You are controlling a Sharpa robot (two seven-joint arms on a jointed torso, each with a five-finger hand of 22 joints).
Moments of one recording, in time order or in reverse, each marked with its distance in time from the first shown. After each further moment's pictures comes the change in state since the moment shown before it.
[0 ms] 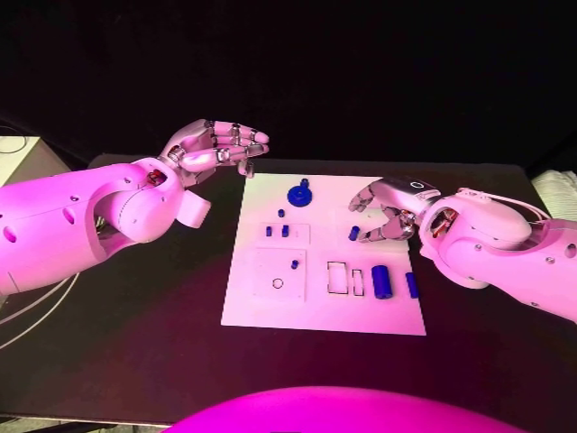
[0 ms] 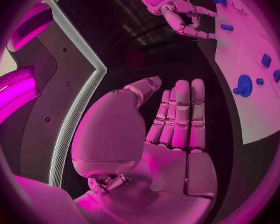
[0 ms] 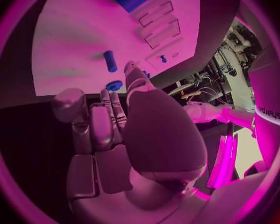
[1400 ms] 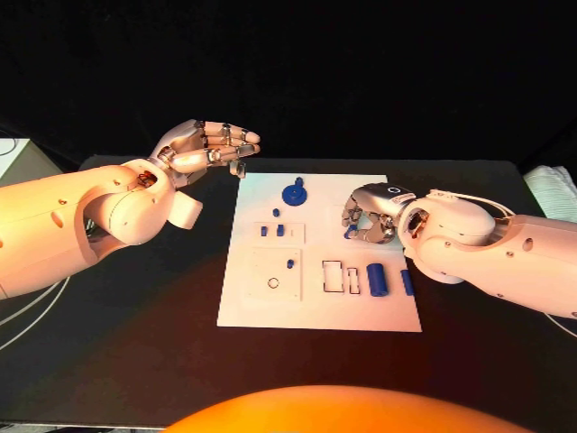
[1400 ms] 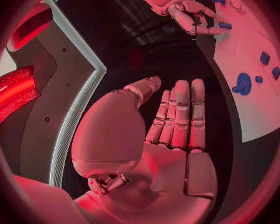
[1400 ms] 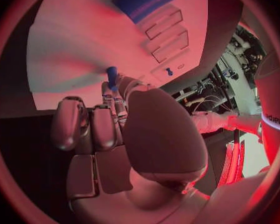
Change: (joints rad) left arm 0.000 -0.002 0.000 -0.004 -0.003 0.000 0.000; left_hand 0.000 0.000 0.000 0.000 0.000 0.000 0.000 0.000 0.001 0.000 0.000 0.000 0.000 0.000 0.000 0.000 0.000 0.000 0.000 0.000 0.000 -0.001; right arm -0.022 0.078 -0.006 -0.076 -0.013 0.068 -0.036; right_hand -0.001 0.020 0.481 -0.037 -0.142 0.141 0.002 0.051 0.023 0.305 -0.027 -0.072 0.003 0.003 -0.036 0.037 0.033 -0.032 0.072 -0.036 0.170 0.201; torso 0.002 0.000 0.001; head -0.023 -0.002
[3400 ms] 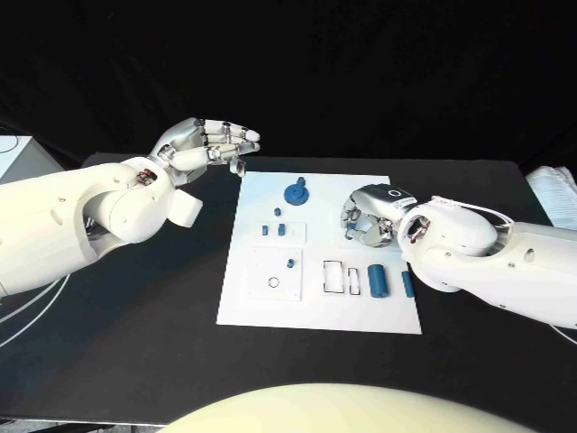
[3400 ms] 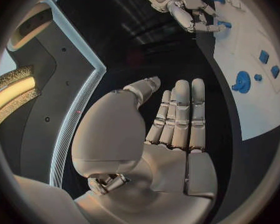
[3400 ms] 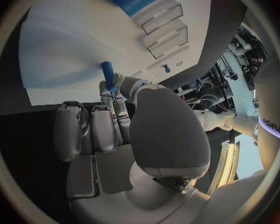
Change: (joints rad) left arm 0.000 -0.007 0.000 0.004 0.003 -0.001 -0.005; left_hand -0.005 0.005 -0.015 0.015 0.000 -0.007 0.000 0.000 0.001 -0.007 0.000 0.008 0.000 0.000 0.000 0.000 -0.001 0.000 0.004 0.004 -0.008 -0.005; right arm -0.022 -0.010 0.000 0.036 -0.038 -0.083 -0.008; right_hand -0.099 0.019 0.163 -0.169 -0.005 0.046 -0.010 0.073 0.058 0.061 0.031 -0.040 0.008 0.002 -0.019 0.014 0.017 -0.015 0.021 -0.014 0.101 0.091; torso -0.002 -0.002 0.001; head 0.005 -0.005
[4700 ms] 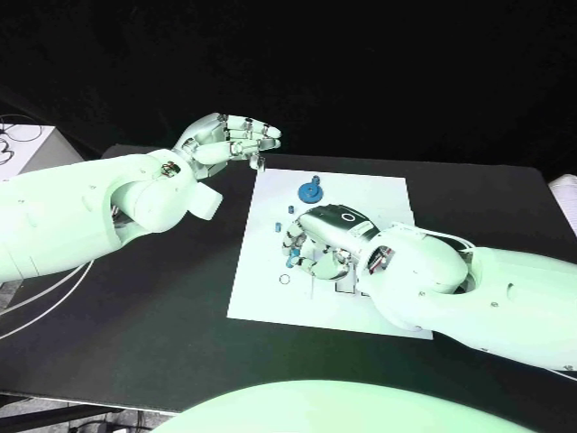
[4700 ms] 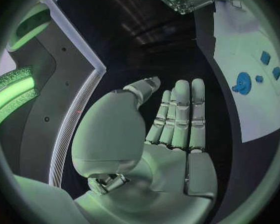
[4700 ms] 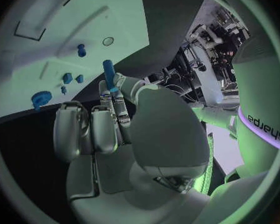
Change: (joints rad) left arm 0.000 0.017 -0.001 -0.014 0.002 0.000 -0.002; left_hand 0.000 0.000 0.000 0.000 0.000 0.000 0.000 0.000 0.000 -0.007 0.000 0.004 0.000 0.000 0.000 0.000 0.000 0.000 0.000 0.000 0.000 -0.002; right arm -0.035 0.133 0.005 0.167 0.007 -0.048 0.050; right_hand -0.014 -0.006 -0.003 -0.003 -0.002 0.000 0.000 0.004 0.004 0.003 0.003 0.000 0.000 0.002 0.002 0.000 -0.009 0.000 0.000 0.000 0.004 -0.001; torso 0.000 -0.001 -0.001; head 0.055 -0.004
